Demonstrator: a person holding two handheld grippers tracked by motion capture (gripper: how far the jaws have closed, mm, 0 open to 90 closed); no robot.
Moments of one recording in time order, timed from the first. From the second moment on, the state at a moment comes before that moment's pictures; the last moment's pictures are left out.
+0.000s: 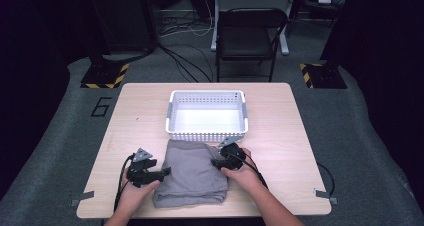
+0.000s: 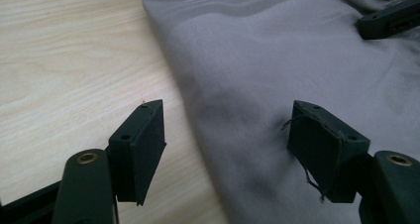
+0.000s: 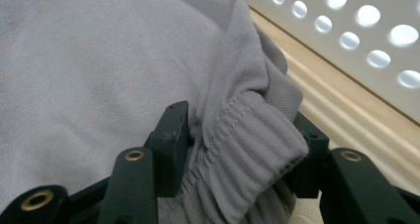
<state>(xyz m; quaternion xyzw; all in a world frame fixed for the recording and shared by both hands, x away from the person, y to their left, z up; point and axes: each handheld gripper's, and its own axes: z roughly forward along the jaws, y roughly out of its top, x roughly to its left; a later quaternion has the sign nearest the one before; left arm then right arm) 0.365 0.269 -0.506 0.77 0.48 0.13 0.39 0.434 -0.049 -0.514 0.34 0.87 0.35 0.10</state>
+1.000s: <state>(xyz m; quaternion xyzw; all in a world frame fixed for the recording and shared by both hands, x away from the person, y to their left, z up) 0.369 0.241 -0.522 0.80 0.44 0.16 0.36 0.433 -0.049 -0.514 0.34 0.87 0.35 0.09</state>
